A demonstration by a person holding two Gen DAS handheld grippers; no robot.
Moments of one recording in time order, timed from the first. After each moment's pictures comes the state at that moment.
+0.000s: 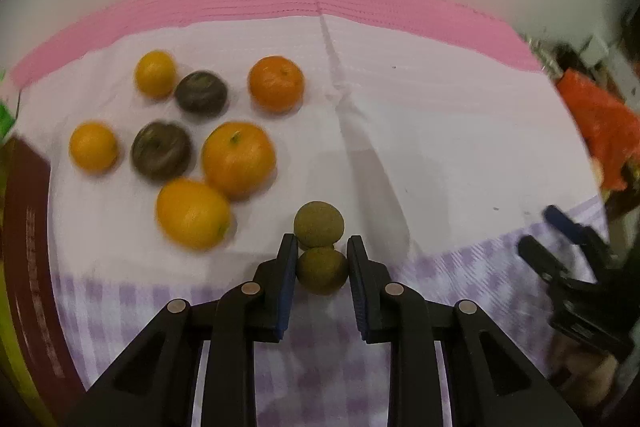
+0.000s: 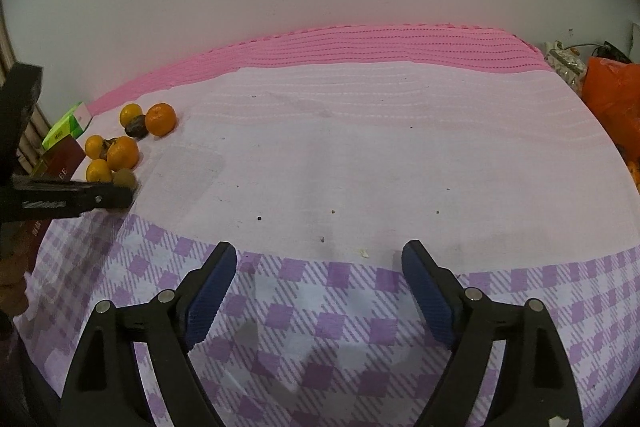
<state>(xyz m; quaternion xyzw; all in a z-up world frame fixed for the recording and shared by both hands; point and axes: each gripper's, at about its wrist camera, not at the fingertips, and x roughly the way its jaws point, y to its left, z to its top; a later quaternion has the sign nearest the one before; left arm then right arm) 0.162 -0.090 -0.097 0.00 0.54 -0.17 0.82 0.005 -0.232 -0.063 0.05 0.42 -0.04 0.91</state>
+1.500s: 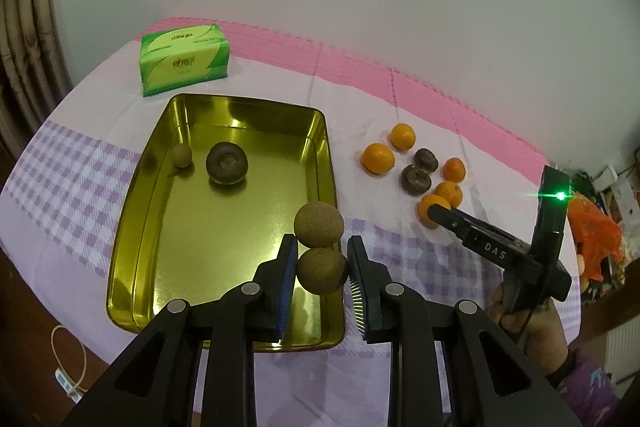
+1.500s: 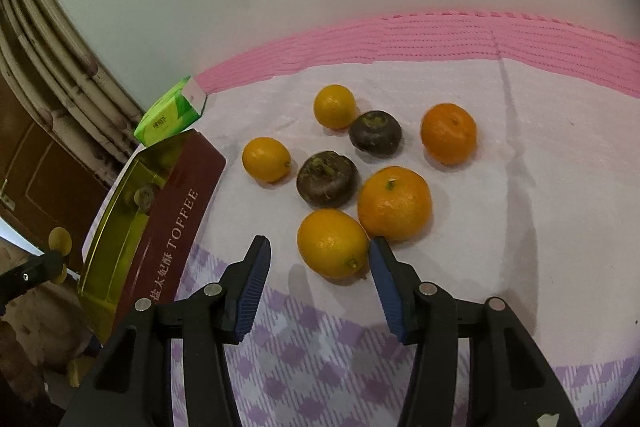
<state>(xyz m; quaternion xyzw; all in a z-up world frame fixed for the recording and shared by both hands) 0.074 0.152 -0.023 -0.13 0.45 -0.06 0.88 0.120 -0.029 -0.070 0.10 0.46 0.15 0.87</state>
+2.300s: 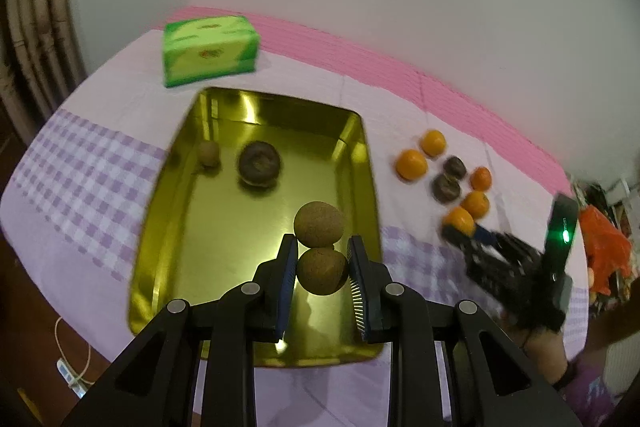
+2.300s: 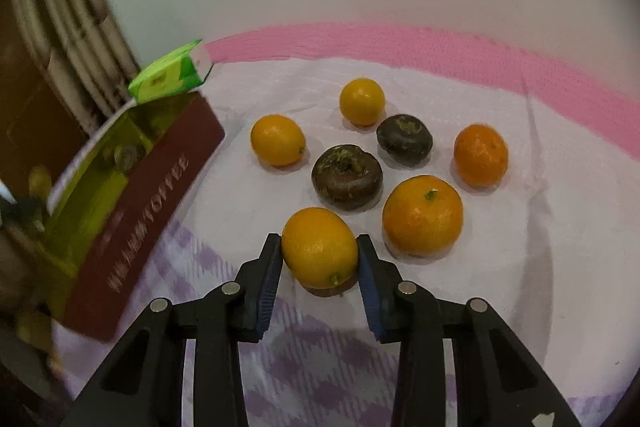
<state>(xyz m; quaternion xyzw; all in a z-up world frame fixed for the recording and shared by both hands) 0.084 0.185 -0.034 -0.14 0.46 -0.02 0.88 0.112 0.002 -0.082 -0.04 0.44 0.14 0.89</state>
